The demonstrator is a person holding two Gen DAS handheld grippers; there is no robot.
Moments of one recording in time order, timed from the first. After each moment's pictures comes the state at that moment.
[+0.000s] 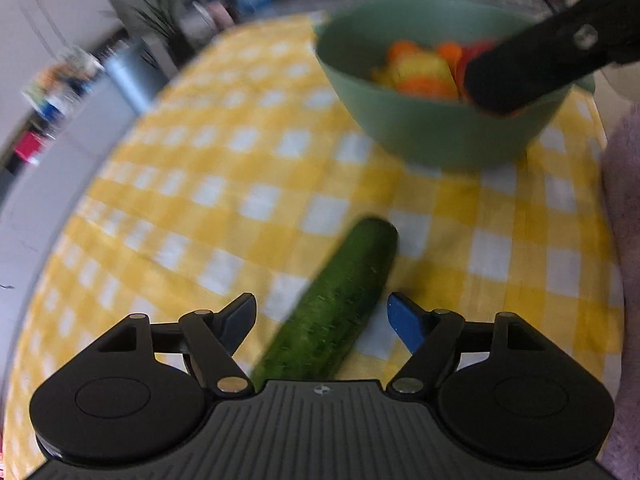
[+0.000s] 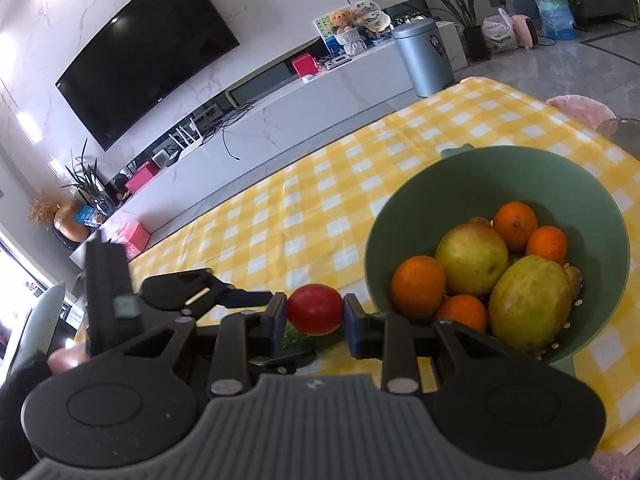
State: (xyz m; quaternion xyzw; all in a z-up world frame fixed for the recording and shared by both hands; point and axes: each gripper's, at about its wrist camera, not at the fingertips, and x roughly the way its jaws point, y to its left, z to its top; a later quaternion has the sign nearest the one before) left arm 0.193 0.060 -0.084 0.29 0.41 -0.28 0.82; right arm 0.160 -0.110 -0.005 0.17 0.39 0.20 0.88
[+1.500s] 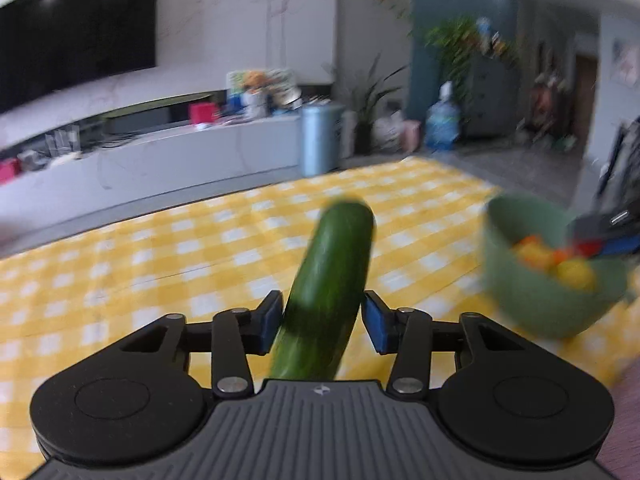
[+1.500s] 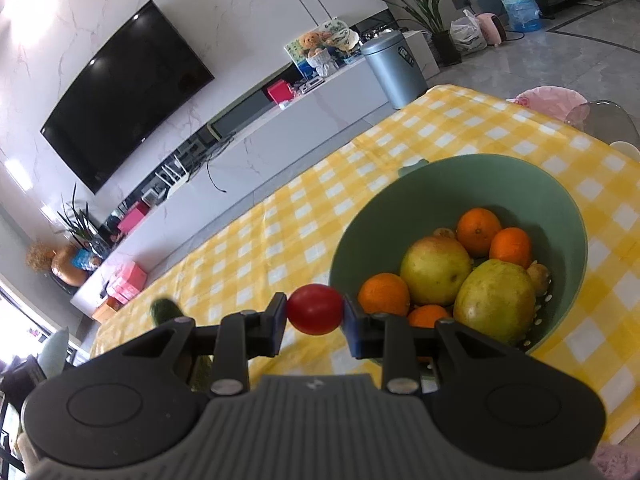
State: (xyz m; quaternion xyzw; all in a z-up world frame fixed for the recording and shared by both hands) left arm 0.131 0.143 -0.043 0.02 0.28 -0.06 0.96; right arm 0.152 -0.141 0.001 0.23 0.36 0.17 0.89
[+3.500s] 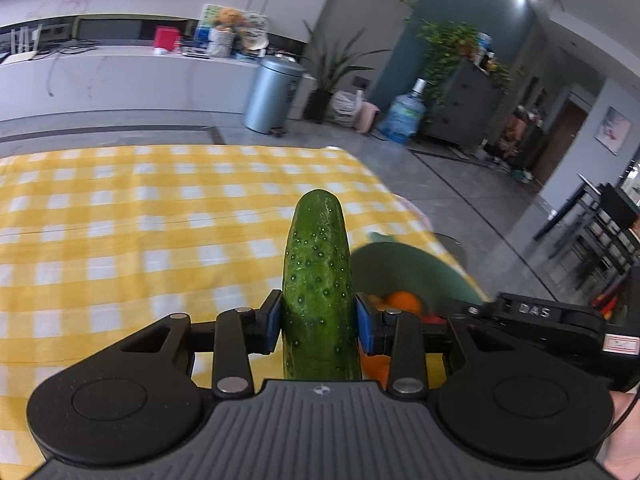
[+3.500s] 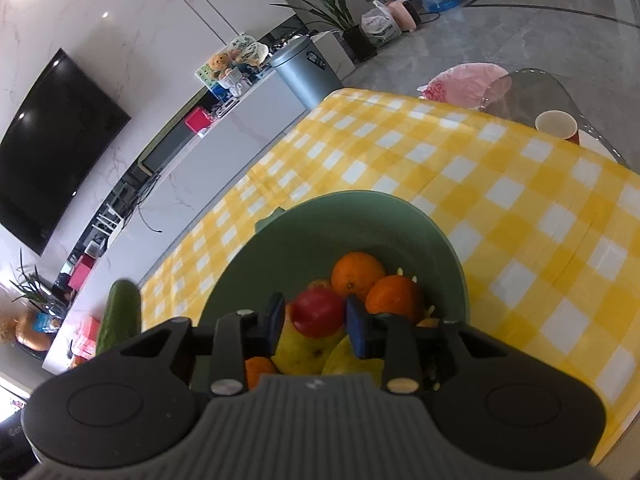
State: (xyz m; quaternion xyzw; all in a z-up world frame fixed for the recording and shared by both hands) left arm 0.178 0.058 0.007 -0.14 0.35 -0.14 0.91; right arm 0.210 -0.220 -0.033 0.29 0.38 0.07 0.88
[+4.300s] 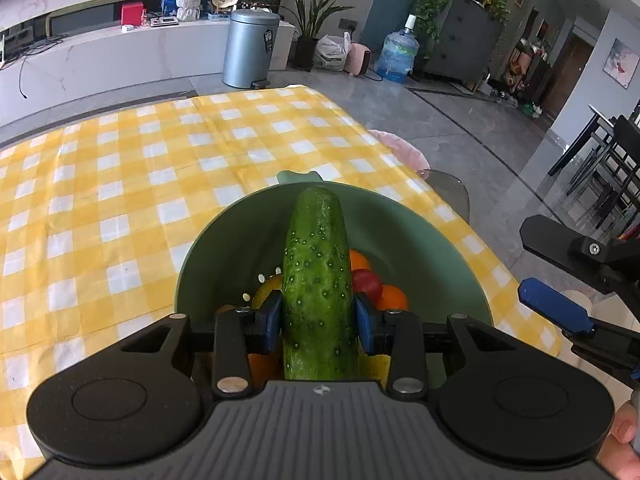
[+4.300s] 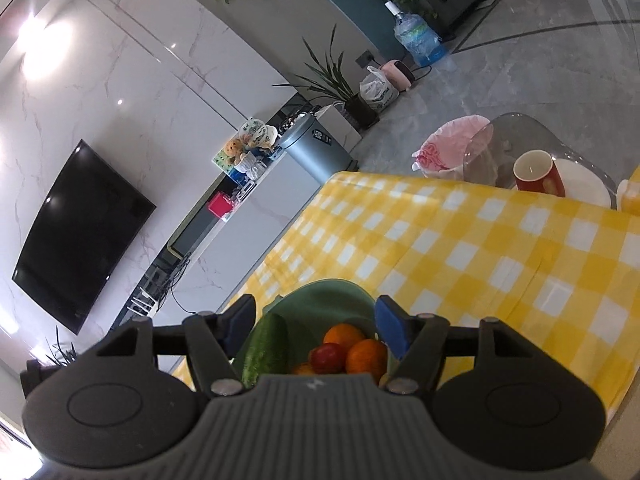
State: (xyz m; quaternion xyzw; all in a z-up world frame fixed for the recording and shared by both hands) left arm 0.219 -0.050 -0.031 -0.07 0.41 -0.14 0.90; right arm 0.164 -0.287 -0.014 0.37 0.27 0.06 0.89
